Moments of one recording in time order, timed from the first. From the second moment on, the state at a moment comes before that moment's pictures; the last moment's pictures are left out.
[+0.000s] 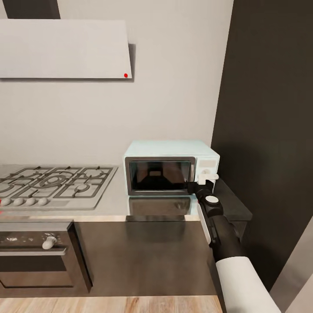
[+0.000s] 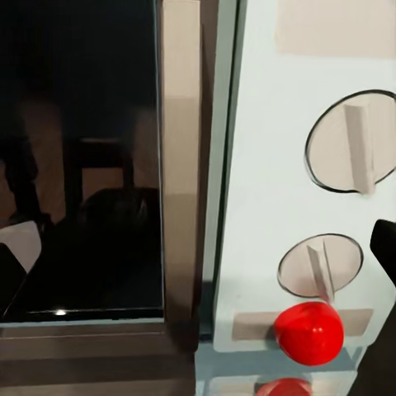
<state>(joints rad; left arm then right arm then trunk) 0.00 -0.02 0.01 -0.05 0.24 -0.11 0.00 -0.69 0.17 -0.01 -1.19 0.18 0.40 -0.10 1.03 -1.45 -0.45</state>
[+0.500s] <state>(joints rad) 0.00 -0.02 0.01 -0.05 0.24 -0.10 0.00 -0.69 0.17 -0.01 -1.19 0.18 0.41 -0.10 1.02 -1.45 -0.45</state>
